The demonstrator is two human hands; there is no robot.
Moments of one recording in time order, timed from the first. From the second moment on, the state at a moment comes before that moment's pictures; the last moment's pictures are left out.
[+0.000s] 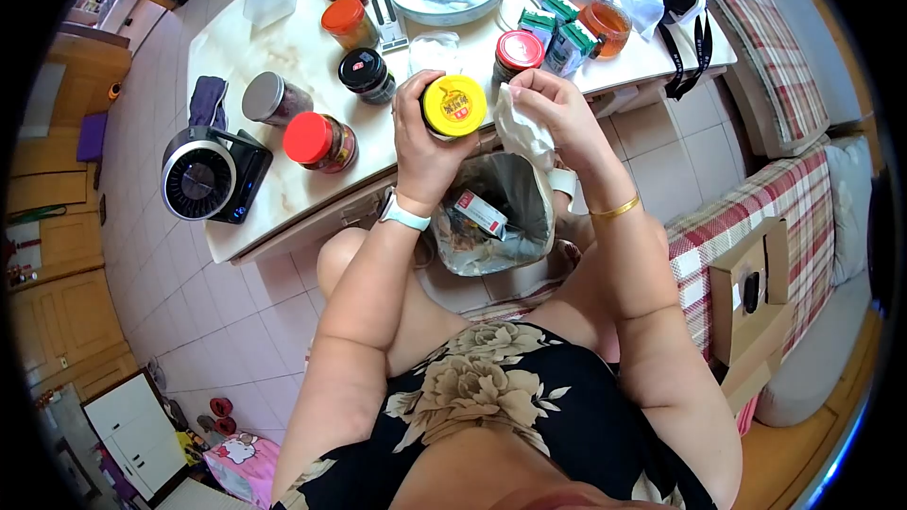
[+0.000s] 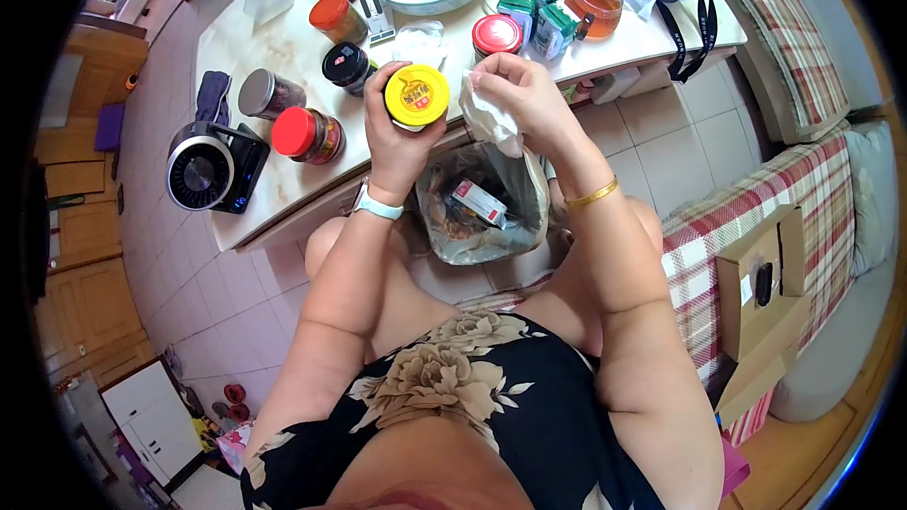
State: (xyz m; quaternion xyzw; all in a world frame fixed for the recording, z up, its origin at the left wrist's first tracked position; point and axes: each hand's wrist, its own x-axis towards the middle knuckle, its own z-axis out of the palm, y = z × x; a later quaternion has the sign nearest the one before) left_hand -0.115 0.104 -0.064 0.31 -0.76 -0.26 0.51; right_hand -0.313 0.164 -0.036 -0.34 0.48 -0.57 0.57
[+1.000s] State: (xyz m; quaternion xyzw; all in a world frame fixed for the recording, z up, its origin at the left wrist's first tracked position) left_hand -0.120 0.108 -0.066 0.32 -0.77 -0.21 0.50; right_hand -0.287 0.168 -0.038 -0.49 0.60 -0.46 0.44
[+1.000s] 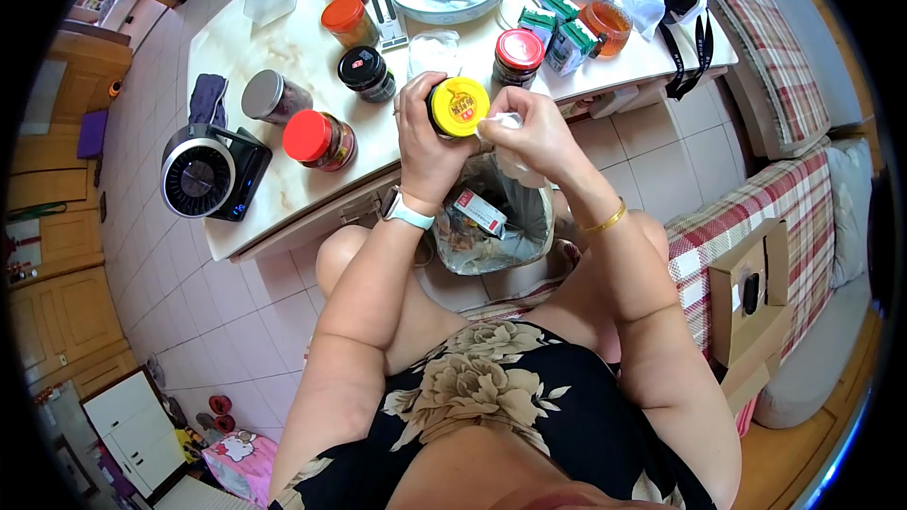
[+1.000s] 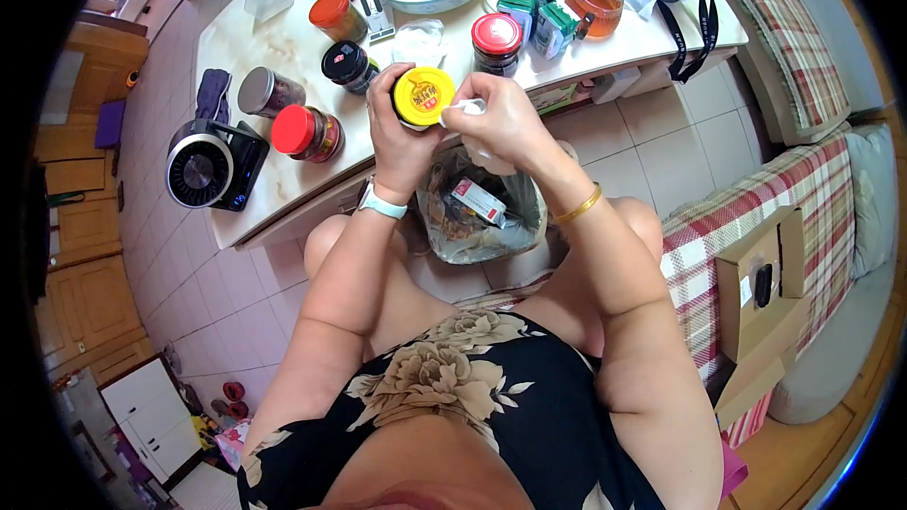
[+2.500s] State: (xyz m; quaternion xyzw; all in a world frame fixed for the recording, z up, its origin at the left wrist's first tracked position) left_hand -0.125 0.119 -0.071 0.29 -0.84 -0.23 0.40; right_hand -0.272 0.176 -0.025 -0.56 0.64 -0.47 0.22
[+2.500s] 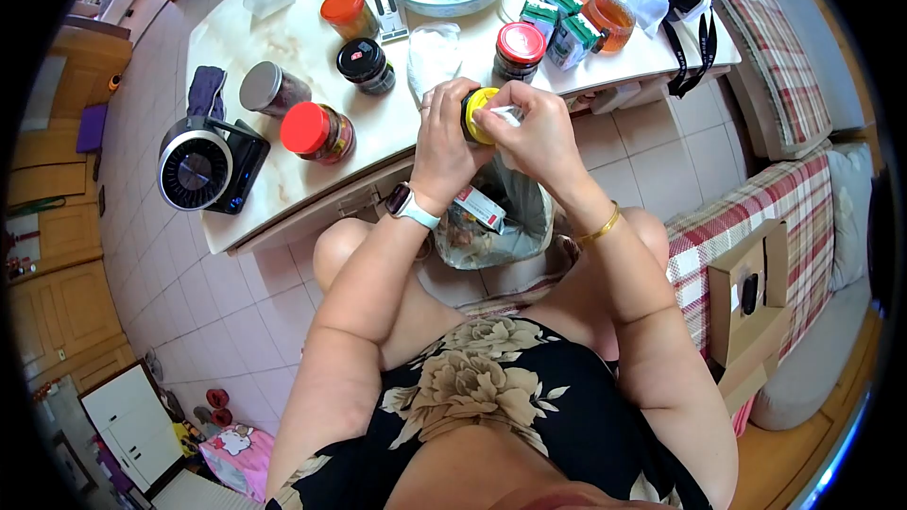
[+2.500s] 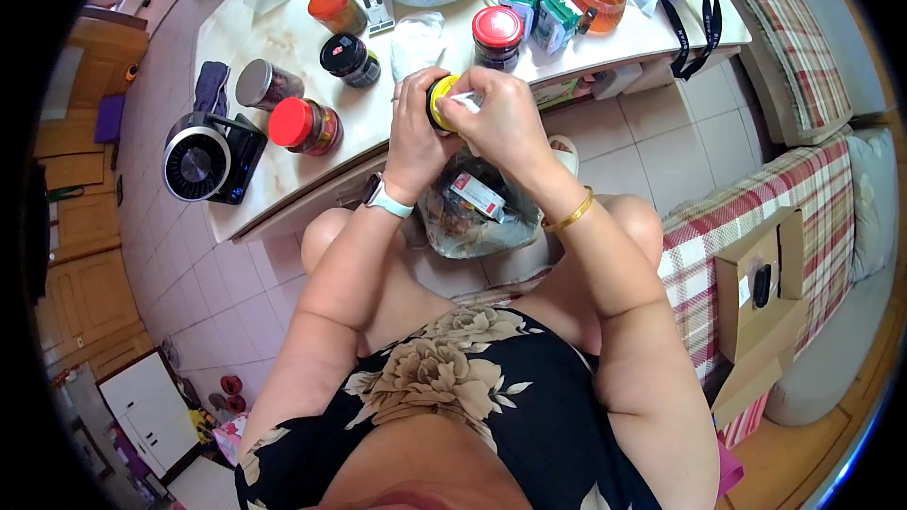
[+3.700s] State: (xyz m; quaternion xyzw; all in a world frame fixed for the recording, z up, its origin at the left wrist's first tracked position) left_hand -0.124 0.121 -0.073 0.32 -0.81 -0.34 0.36; right_hand -0.290 0.167 -0.030 -0.73 0.52 -0.44 0.03
